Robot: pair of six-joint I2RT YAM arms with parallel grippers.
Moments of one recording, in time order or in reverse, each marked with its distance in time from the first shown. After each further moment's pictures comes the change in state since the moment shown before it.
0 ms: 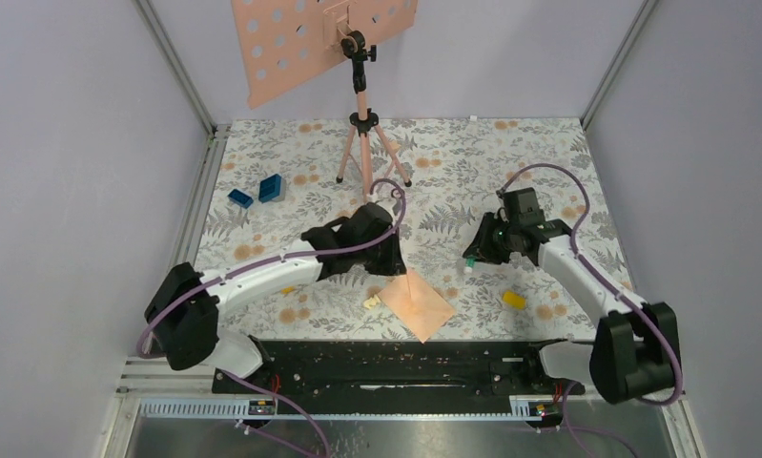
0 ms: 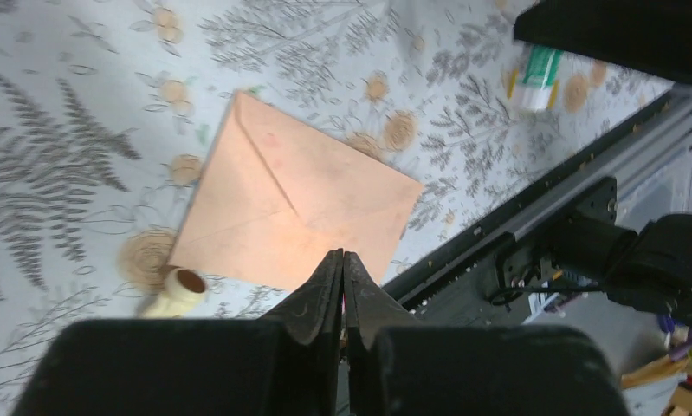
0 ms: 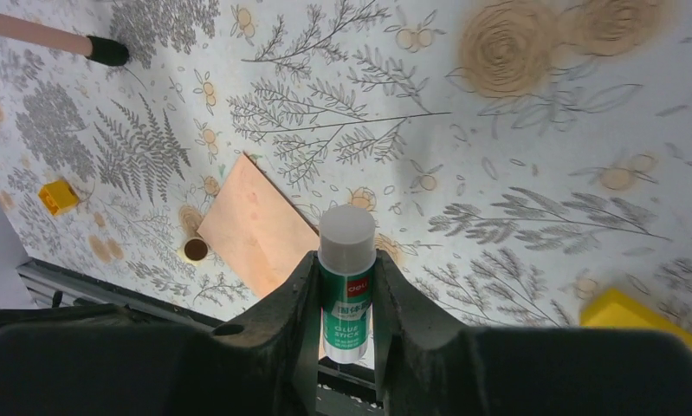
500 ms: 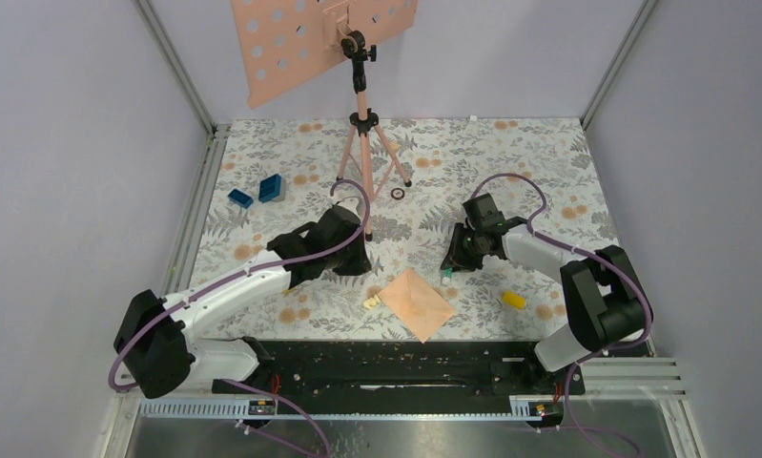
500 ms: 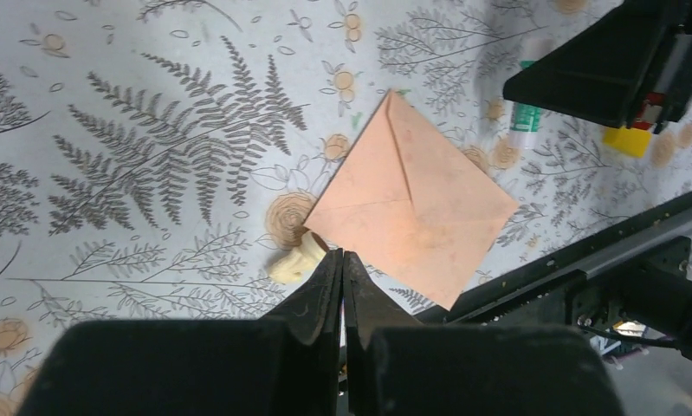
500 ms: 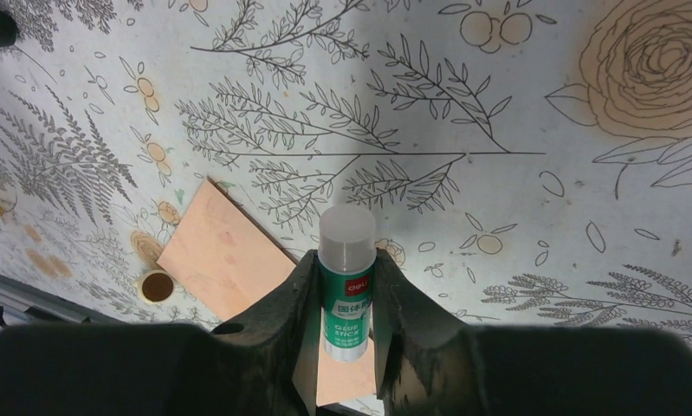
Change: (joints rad) left arm 0.110 -0.220 -0.126 -0.128 -0.137 0.019; right arm 0.177 0.320 0.008 0.174 0.055 0.095
